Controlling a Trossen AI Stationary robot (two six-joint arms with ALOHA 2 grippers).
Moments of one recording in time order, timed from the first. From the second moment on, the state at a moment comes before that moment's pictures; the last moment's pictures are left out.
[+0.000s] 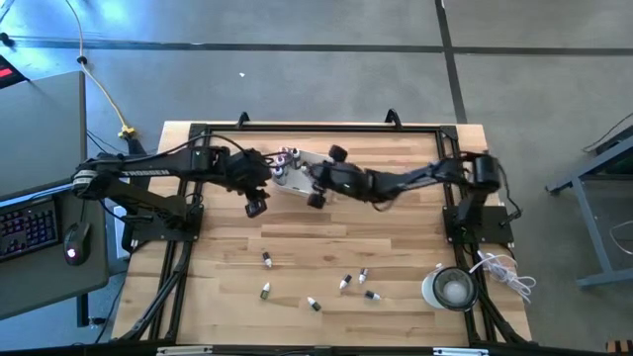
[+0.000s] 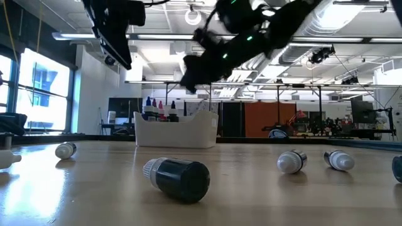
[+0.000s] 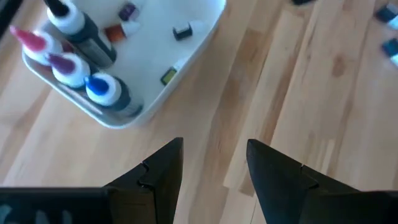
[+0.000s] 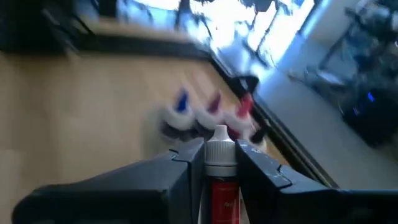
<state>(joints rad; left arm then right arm) 0.14 1.16 1.06 -0.88 -0.07 -0.21 -0.12 1.85 1.07 0.44 0.40 -0.15</state>
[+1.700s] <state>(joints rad) -0.38 1.34 0.49 -0.06 -0.07 0.05 0.01 1.76 1.29 -0.15 0.42 -0.02</state>
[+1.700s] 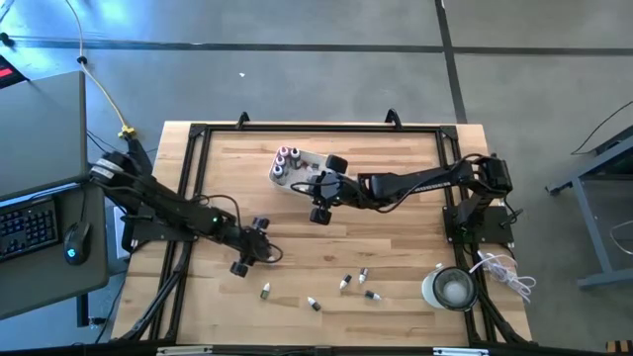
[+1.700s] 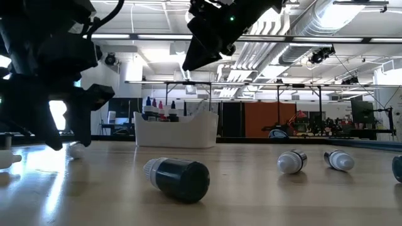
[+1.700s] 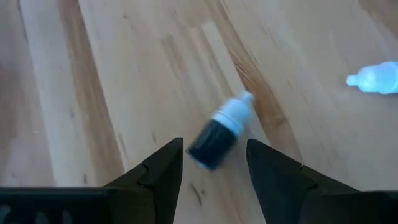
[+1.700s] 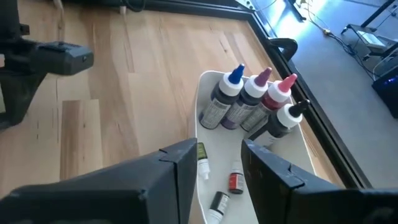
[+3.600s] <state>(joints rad) 0.21 1.45 0.77 0.07 -0.22 -0.07 0.11 1.64 1.28 -0.71 0.46 0.34</state>
